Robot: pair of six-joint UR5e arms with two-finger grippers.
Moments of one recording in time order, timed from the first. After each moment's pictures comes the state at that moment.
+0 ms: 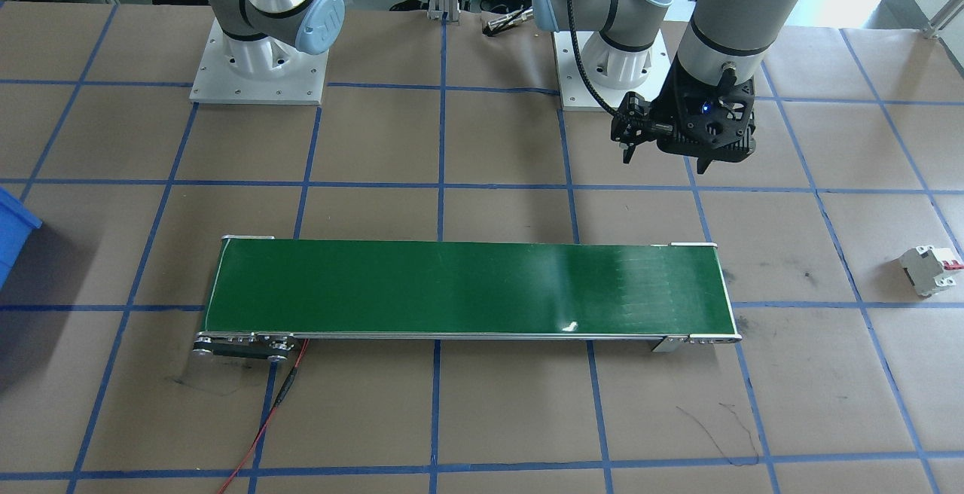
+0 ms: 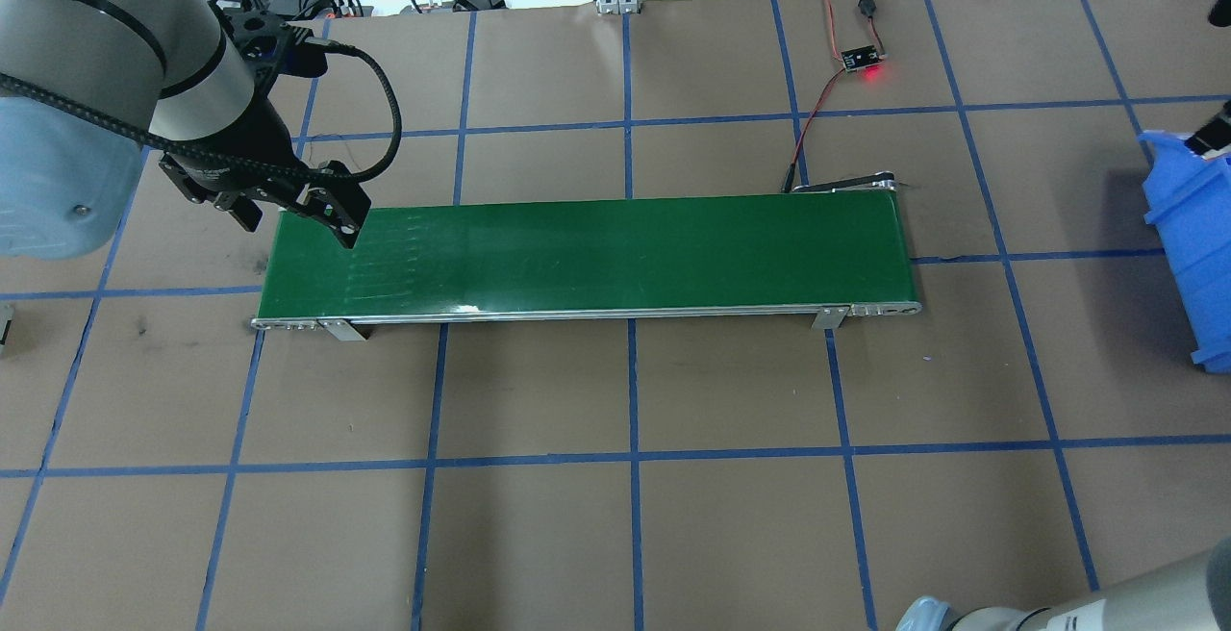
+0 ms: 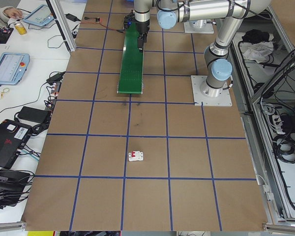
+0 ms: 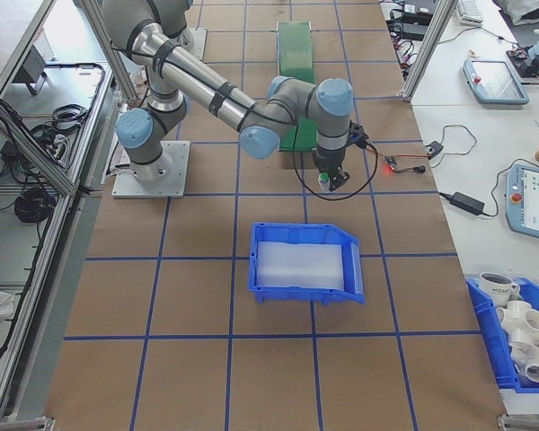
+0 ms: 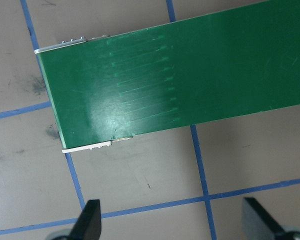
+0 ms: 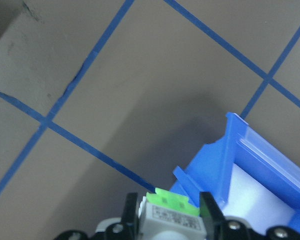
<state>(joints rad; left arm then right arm) -1.52 -1.52 -1.74 -1.47 1.64 0.25 0.96 -1.30 1.62 -2.05 -1.55 -1.22</state>
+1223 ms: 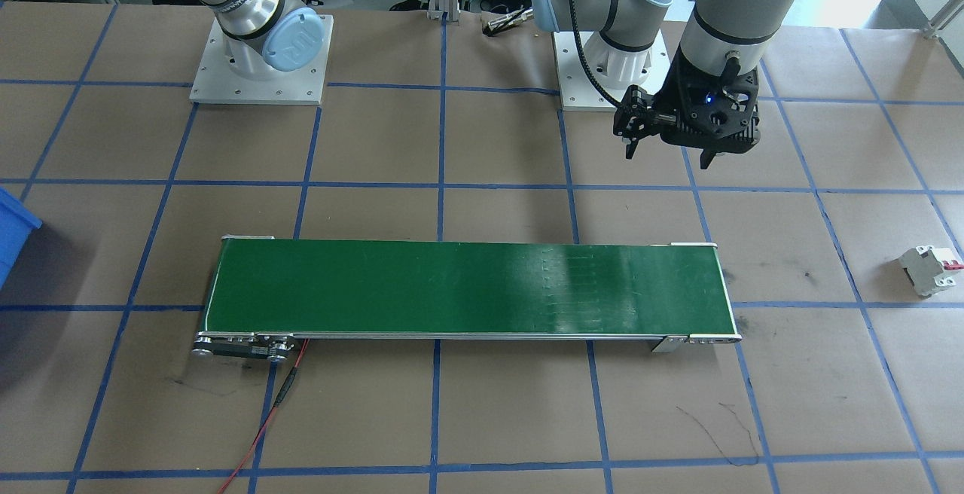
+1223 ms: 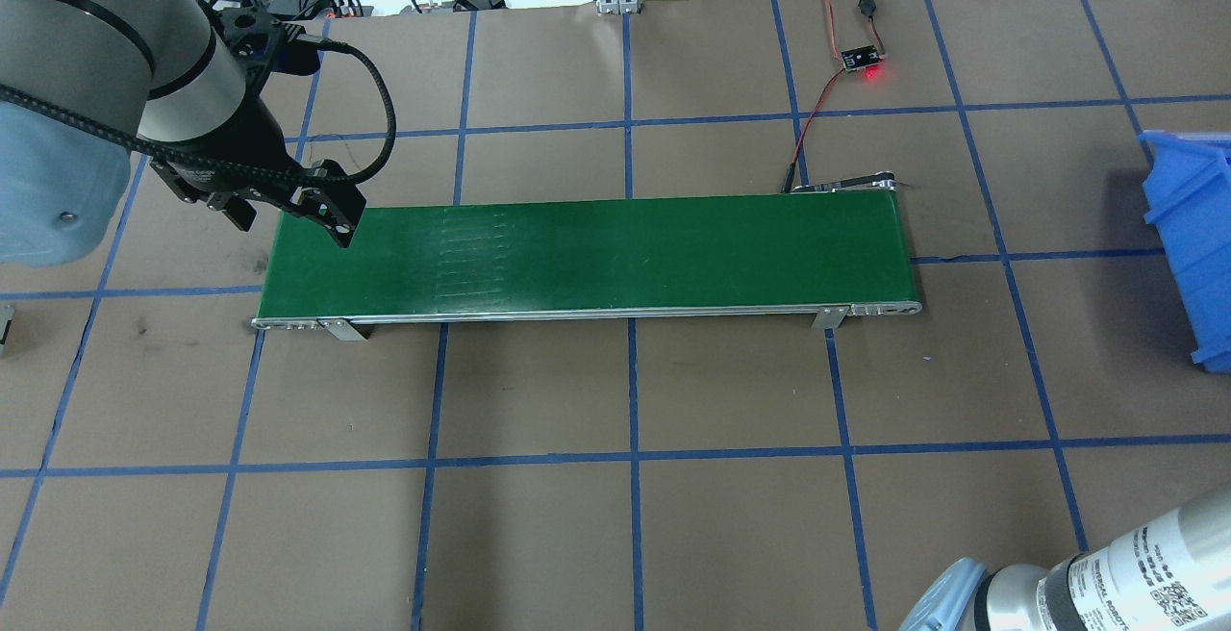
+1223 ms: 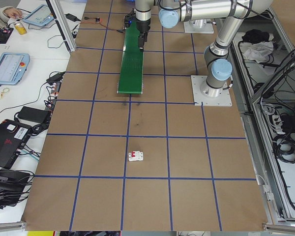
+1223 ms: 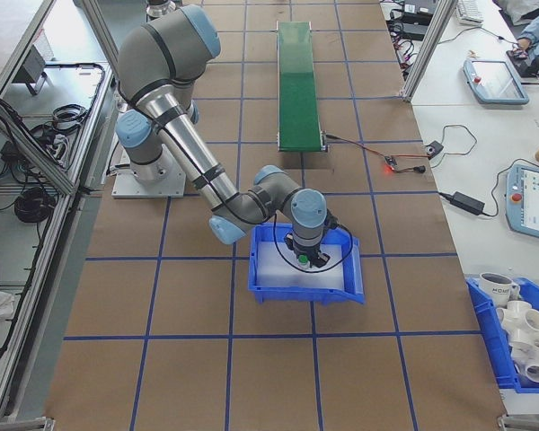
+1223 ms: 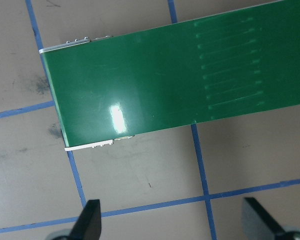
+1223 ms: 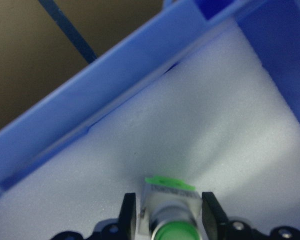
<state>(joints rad) -1.52 -1.50 -1.74 -1.47 1.64 0.24 0.71 -1.09 1.65 -2.21 -1.51 -1.77</state>
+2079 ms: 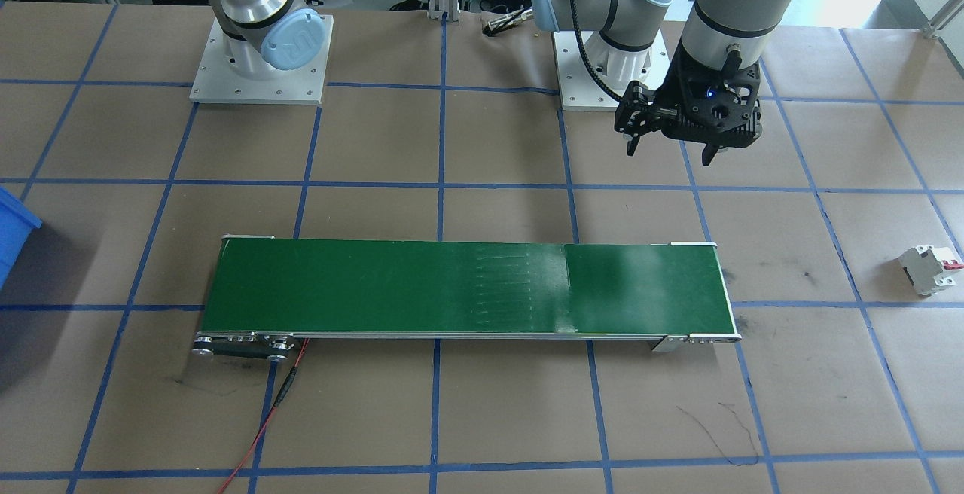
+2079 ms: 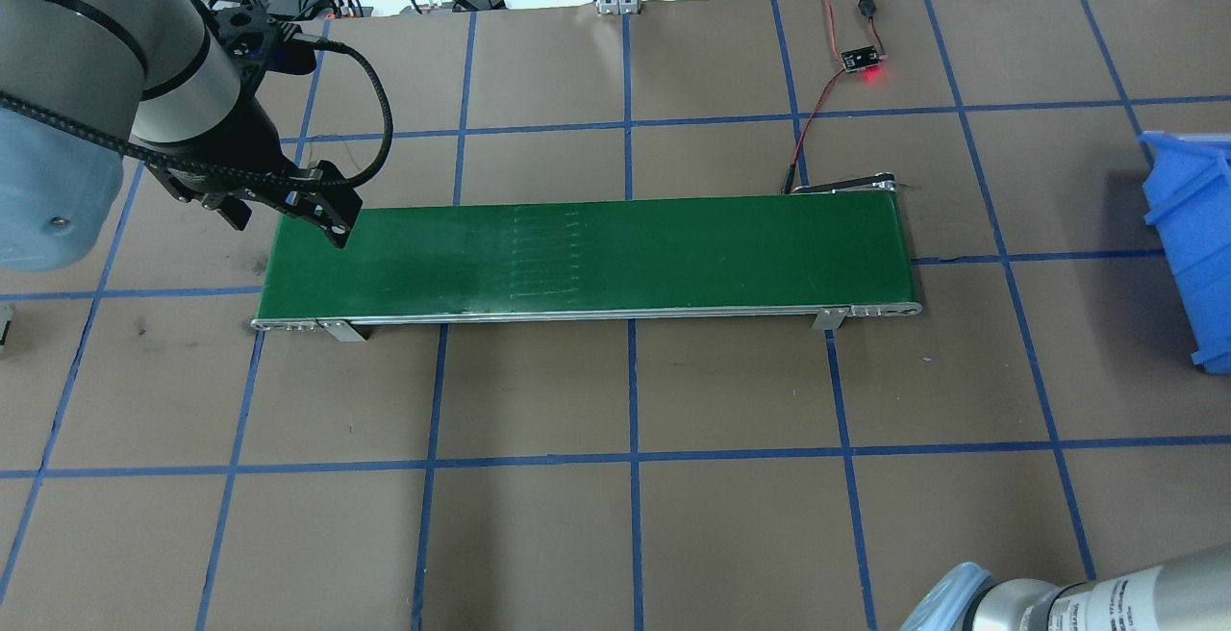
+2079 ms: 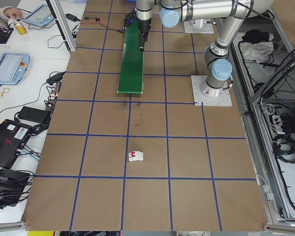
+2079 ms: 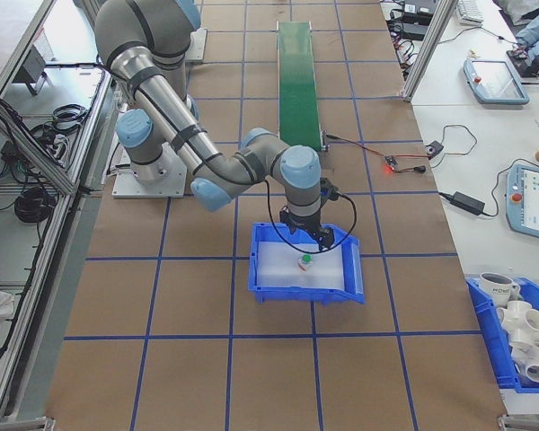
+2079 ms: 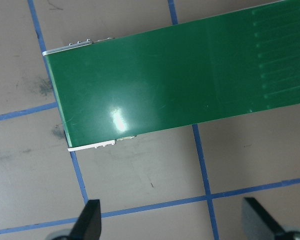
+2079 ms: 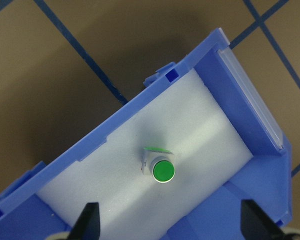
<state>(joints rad) -1.52 -1.50 -1.74 -1.47 1.65 0.25 0.72 -1.34 1.64 -2.05 -1.49 -1.72</state>
